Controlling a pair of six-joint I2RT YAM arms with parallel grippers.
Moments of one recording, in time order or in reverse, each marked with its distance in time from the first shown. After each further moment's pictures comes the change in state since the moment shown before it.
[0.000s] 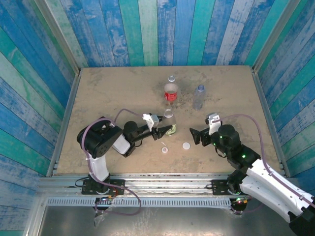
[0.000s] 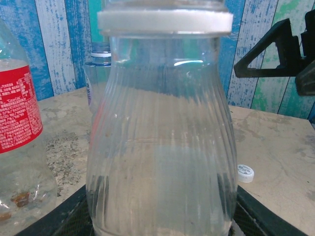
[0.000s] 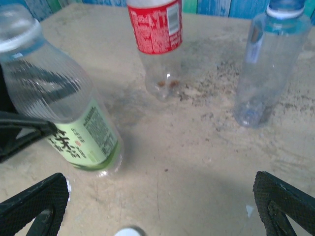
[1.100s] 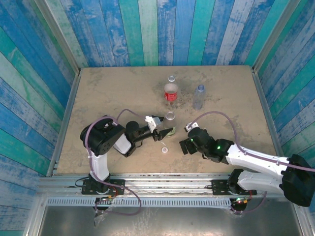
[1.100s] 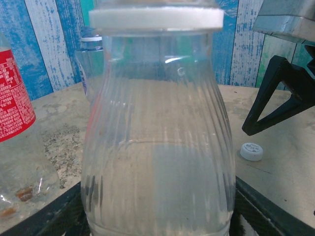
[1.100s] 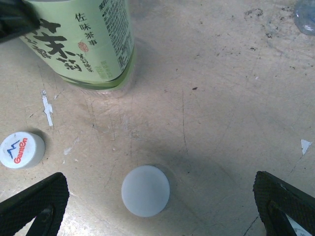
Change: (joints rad) left arm 0.000 0.047 0.009 -0.024 0.003 0.112; right arm 0.274 0.439 0.121 -0.121 0.195 0.137
